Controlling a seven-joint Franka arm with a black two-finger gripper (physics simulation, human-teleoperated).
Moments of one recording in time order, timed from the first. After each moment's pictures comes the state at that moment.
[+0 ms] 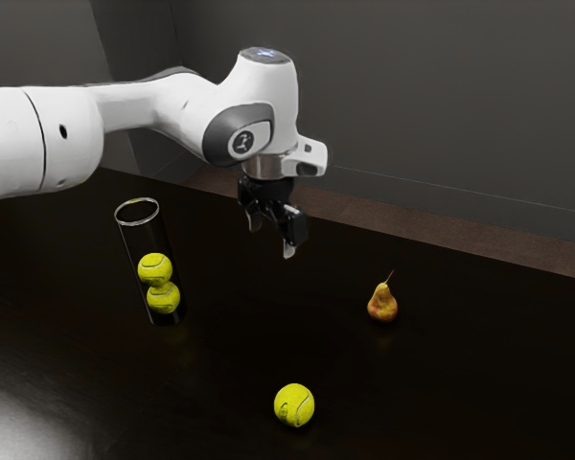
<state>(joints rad) -0.23 0.31 -0.04 -1.60 0.13 1.88 0.05</state>
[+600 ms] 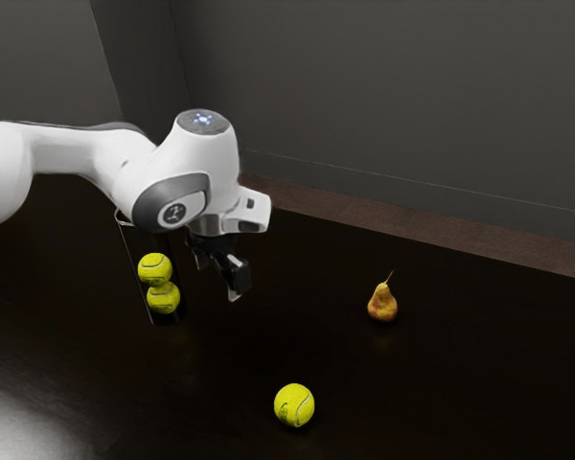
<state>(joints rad) -0.27 0.03 0.05 -2.12 0.25 2.17 -0.01</state>
